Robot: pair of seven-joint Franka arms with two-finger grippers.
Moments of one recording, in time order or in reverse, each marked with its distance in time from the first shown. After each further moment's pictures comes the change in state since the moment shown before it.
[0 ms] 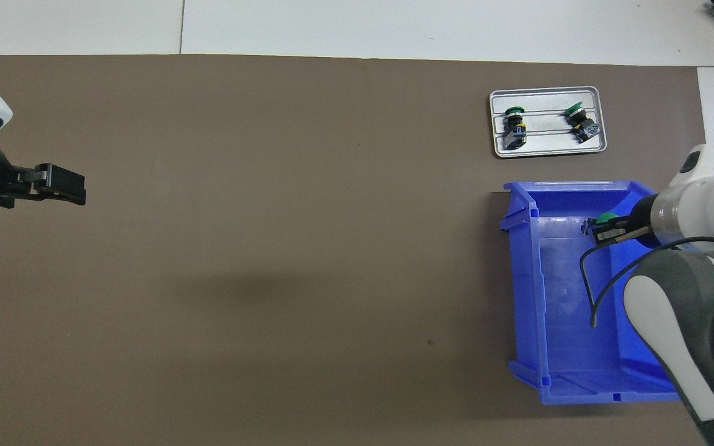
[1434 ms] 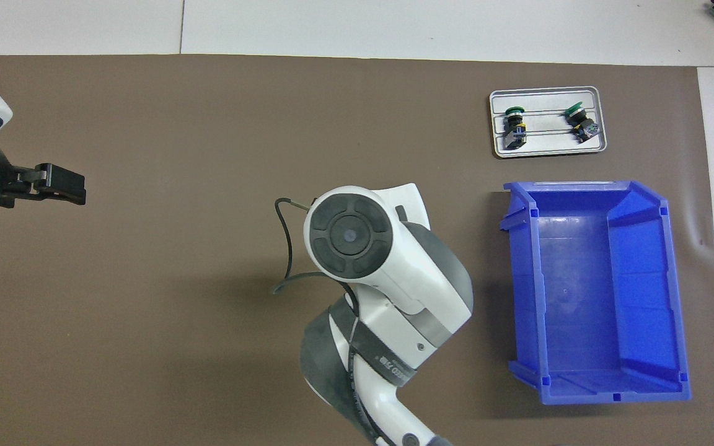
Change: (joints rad) left arm 0.000 0.000 0.000 0.001 0.000 0.000 0.000; right arm 0.653 0.353 0.005 0.477 -0.125 -0.101 1.477
